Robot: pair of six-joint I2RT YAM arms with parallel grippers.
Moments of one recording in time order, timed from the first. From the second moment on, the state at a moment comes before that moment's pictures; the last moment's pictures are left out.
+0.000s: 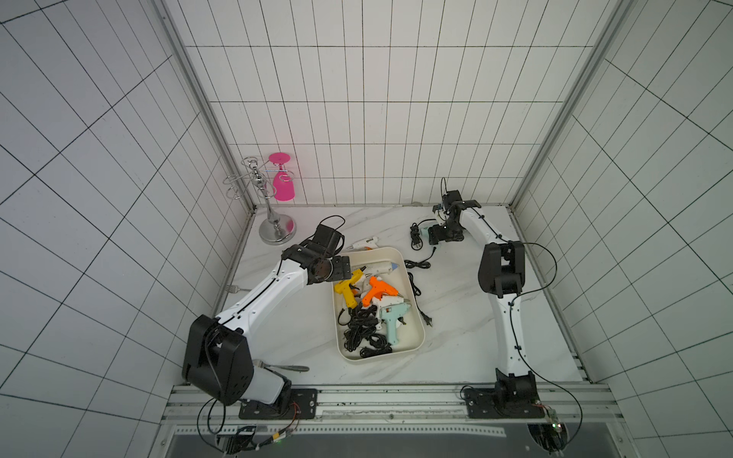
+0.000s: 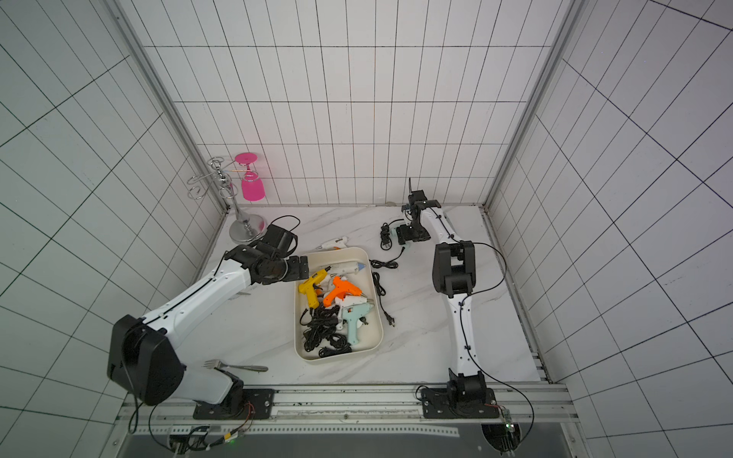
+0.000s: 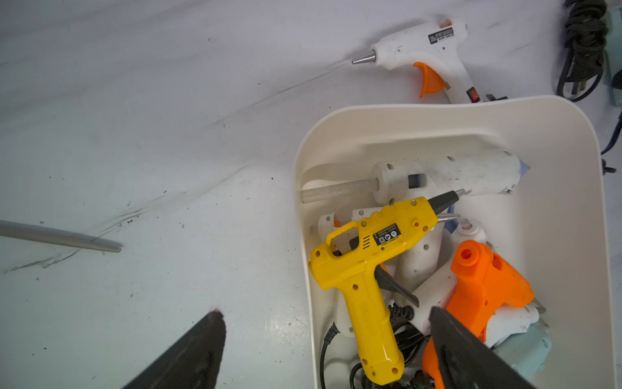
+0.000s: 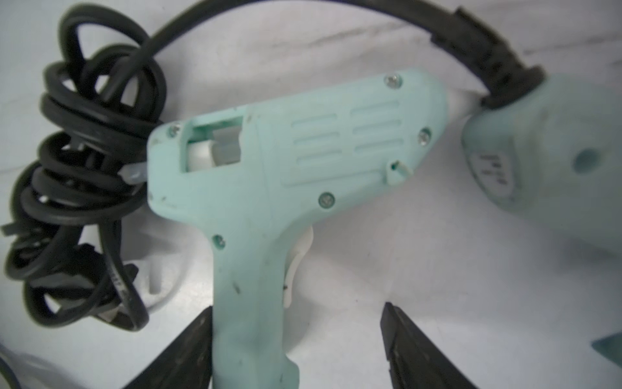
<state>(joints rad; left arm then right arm) -0.42 1.47 1.19 -0.84 -0.09 -0.51 0.25 2.52 2.28 -1.02 -0.09 -0.13</state>
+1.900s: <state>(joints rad) -0.39 1.26 1.05 -0.74 0.11 -0.45 0.91 1.68 2.11 -1.33 0.34 0.23</state>
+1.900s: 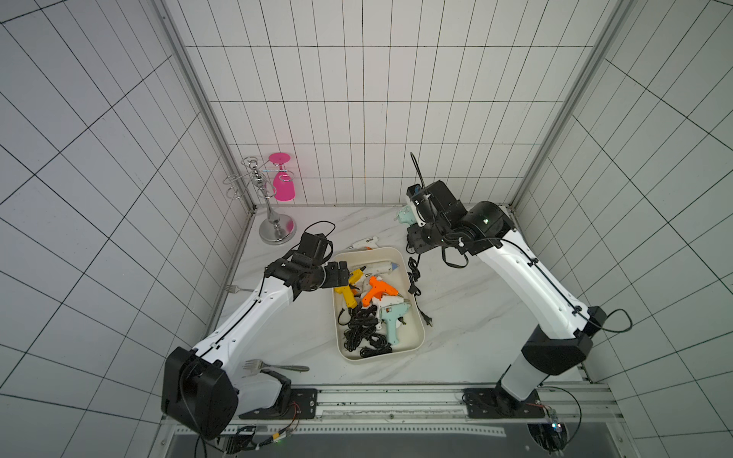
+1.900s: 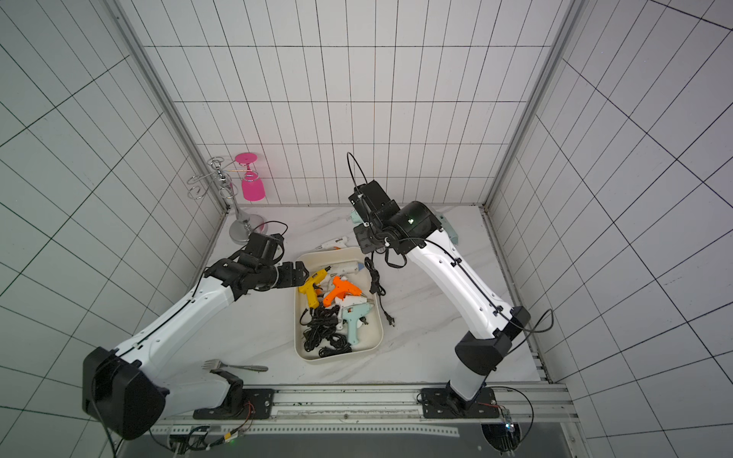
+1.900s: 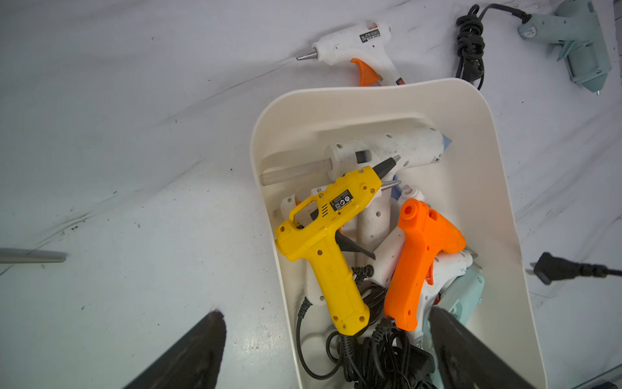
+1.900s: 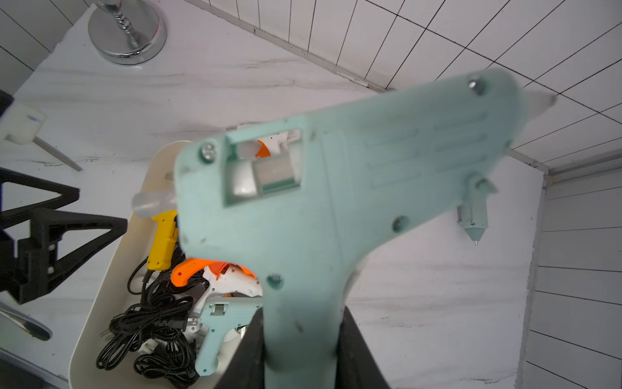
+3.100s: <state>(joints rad) -0.39 1.12 0.93 -0.81 0.03 -0.52 1.23 1.88 1.40 -0.87 0.31 0.85</state>
